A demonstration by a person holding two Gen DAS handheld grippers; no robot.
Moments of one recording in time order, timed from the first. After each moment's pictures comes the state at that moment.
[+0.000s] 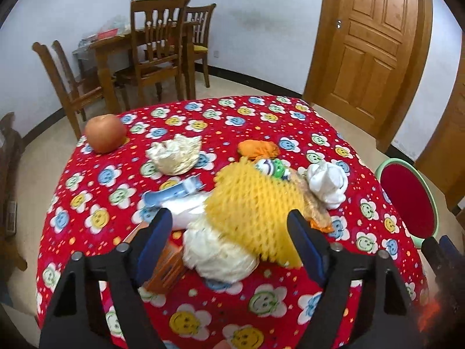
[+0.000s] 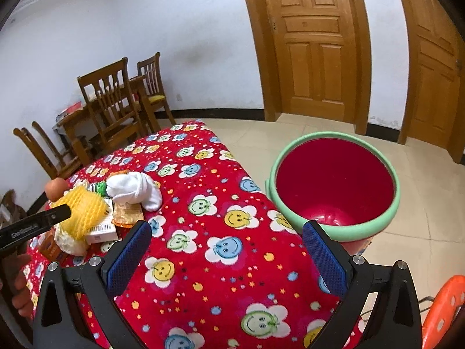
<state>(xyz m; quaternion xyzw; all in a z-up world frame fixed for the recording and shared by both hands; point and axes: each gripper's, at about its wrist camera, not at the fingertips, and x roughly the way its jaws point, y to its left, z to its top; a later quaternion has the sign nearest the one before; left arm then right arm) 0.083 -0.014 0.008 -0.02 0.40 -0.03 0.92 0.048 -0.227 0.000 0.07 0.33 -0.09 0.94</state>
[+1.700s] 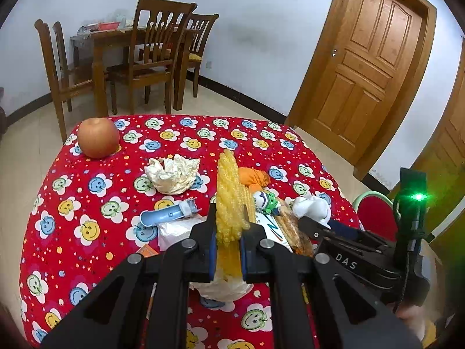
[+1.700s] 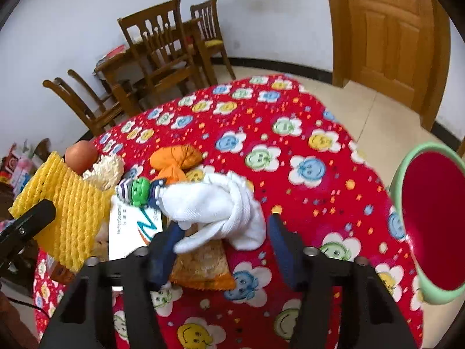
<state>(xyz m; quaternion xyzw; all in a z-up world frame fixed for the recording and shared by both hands) 0.085 0.017 0.024 -0.11 0.36 -0.06 0.92 0.188 -0.152 -0.040 0.05 0.45 0.06 0.89</state>
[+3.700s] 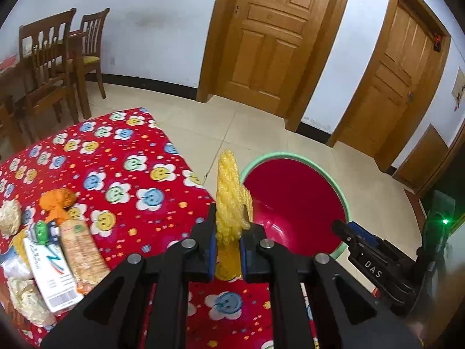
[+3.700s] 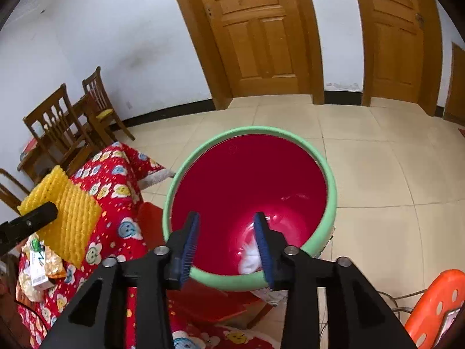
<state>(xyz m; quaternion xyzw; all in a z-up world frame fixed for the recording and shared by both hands) 0.110 -0.221 0.032 -0.01 0.39 -0.26 0.88 0.064 -0.384 0.000 0.16 0.35 -0.18 0.91</state>
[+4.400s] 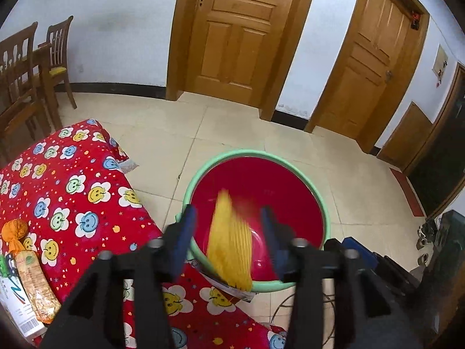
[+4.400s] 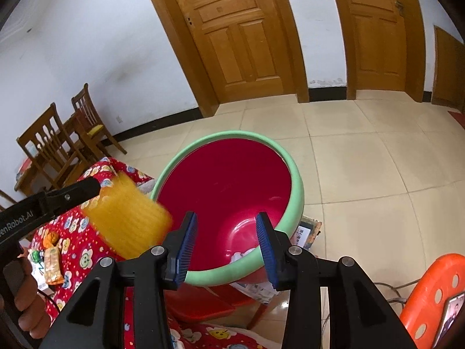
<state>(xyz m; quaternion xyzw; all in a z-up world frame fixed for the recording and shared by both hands) 0.116 -0.296 0.028 0.02 0.39 -0.31 0.87 0.031 -0.406 0.006 0.19 0.33 -0.21 0.90</state>
